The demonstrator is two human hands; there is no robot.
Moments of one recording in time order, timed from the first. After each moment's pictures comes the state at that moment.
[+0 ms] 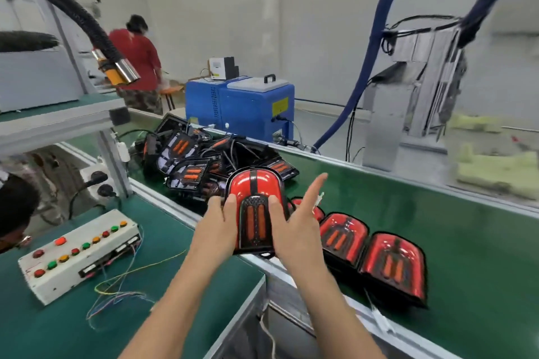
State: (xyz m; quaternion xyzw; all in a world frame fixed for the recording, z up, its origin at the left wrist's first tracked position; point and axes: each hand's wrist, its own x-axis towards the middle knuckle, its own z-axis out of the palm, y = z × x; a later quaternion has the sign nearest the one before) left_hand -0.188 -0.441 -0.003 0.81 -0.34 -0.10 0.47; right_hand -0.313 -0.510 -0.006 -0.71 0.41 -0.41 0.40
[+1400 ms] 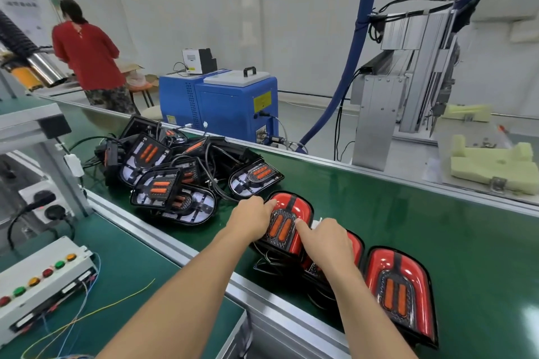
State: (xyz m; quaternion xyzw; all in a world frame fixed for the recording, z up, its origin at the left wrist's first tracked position) left_hand -0.173 -0.614 -0.031 0.85 -0.47 -0.13 0.18; right_hand -0.332 -0.651 -0.059 -0.71 0.61 -0.21 0.28
